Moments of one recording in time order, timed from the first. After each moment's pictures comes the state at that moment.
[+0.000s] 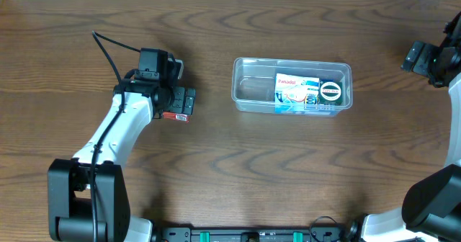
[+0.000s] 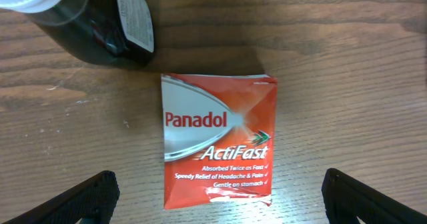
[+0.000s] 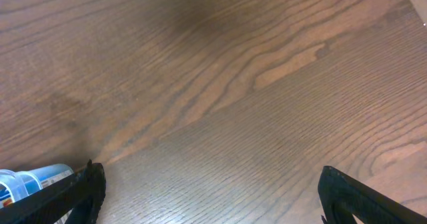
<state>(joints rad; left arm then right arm) -0.12 1.64 1.06 -0.60 0.06 0.05 -0.37 1.68 1.53 -0.87 0.12 0.10</state>
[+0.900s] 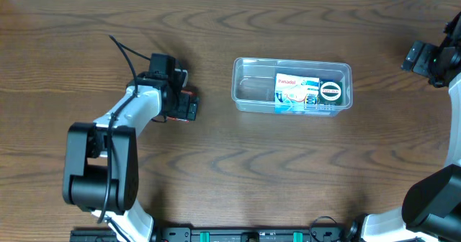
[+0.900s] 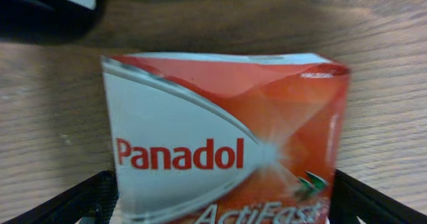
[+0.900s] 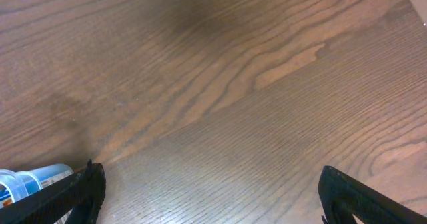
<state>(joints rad) -0.12 1.84 1.06 -0.54 0.06 0.05 -0.37 1.68 1.53 -0.87 0.12 0.10</state>
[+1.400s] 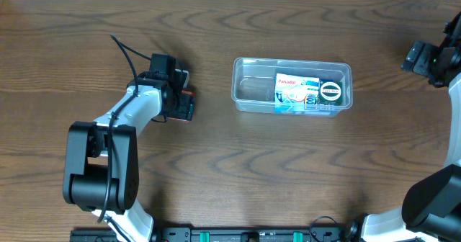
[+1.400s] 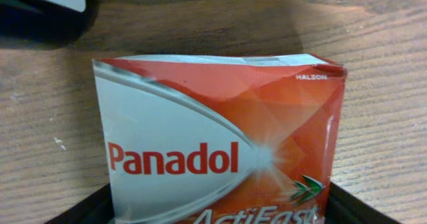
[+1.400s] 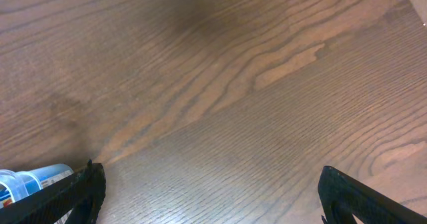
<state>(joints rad) -0.12 1.84 1.06 -0.54 0.07 0.06 -0.37 1.68 1.53 -0.87 0.12 0.10</state>
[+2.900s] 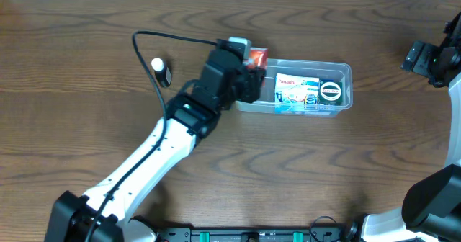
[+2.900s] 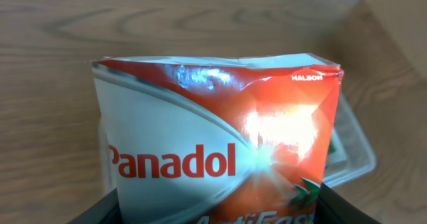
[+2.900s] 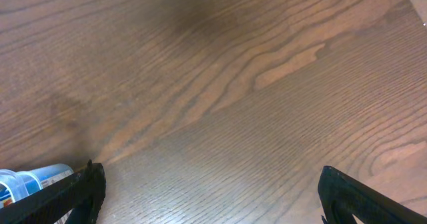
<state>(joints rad) -0.60 1.50 1.10 -0.17 0.04 -0.43 -0.37 1.68 1.53 -0.87 0.12 0.10</state>
